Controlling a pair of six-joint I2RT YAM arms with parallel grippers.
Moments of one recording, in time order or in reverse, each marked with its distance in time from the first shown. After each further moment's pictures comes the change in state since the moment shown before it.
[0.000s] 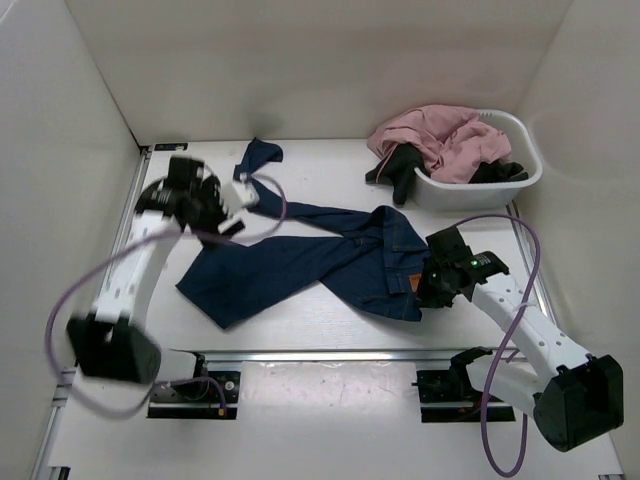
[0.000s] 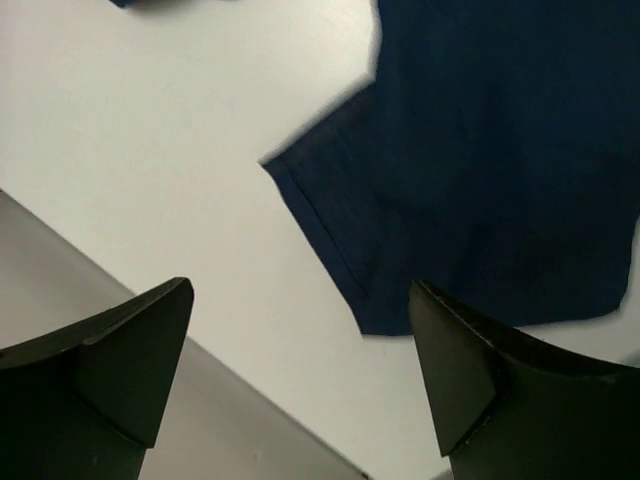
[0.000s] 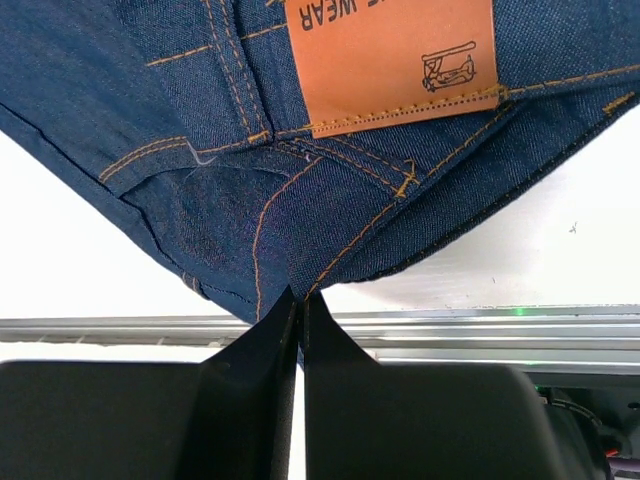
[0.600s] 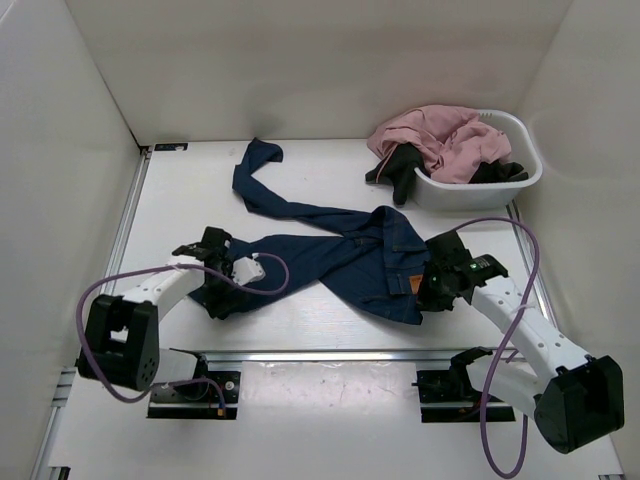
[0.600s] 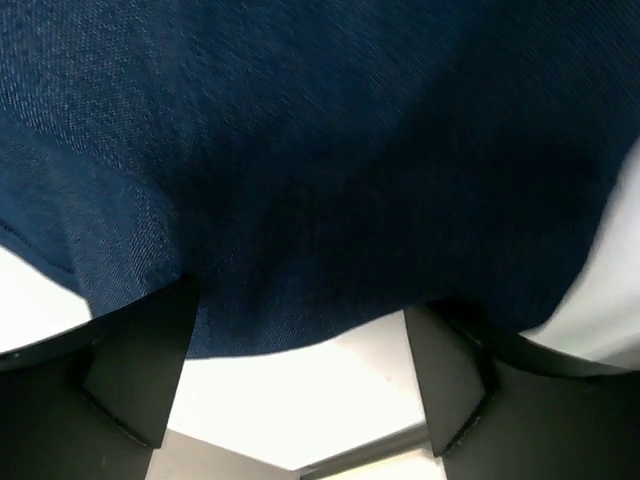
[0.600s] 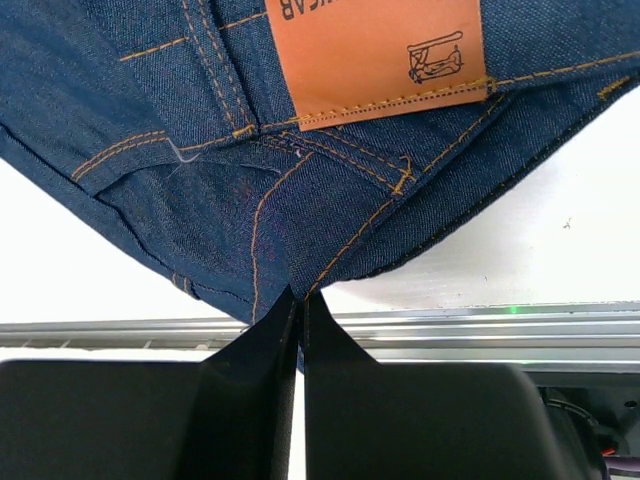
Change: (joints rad) left arm -0.103 -0.122 -0.711 0.253 -0.189 -0.019; right arm 0.000 -0.004 -0.032 0.008 0.013 0.000
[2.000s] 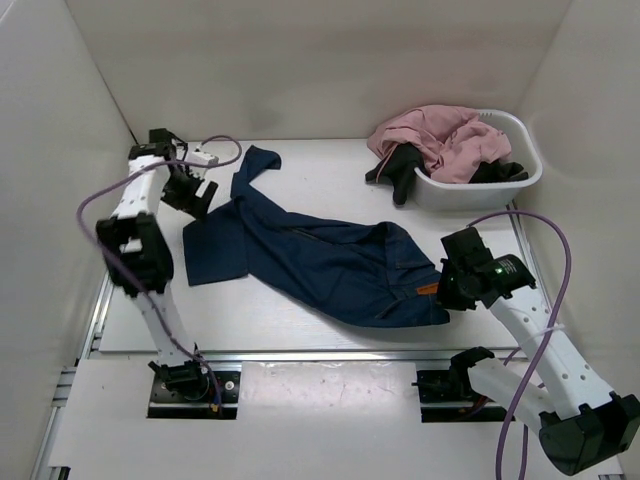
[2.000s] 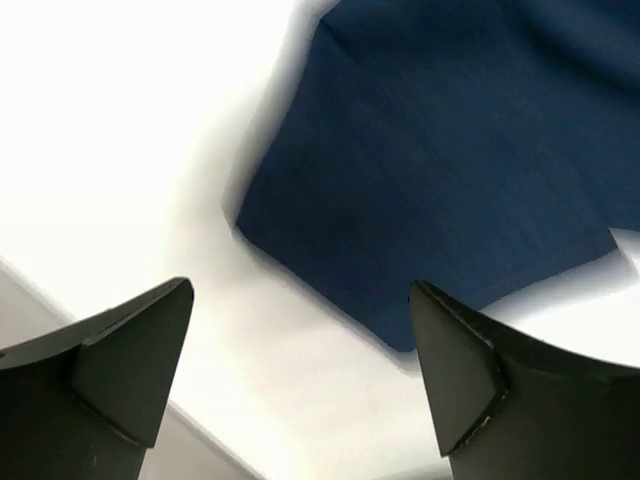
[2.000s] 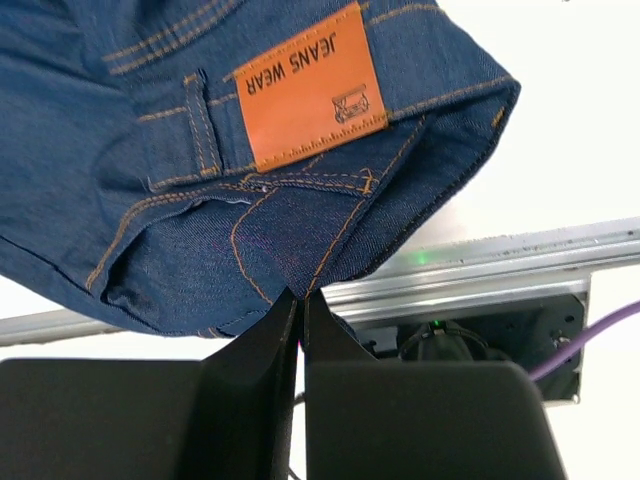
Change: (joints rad) left arm 0.356 0.760 1.185 -0.378 0.217 -0.237; right arm -0.006 -0.124 0.162 -0.271 0.155 -0.062
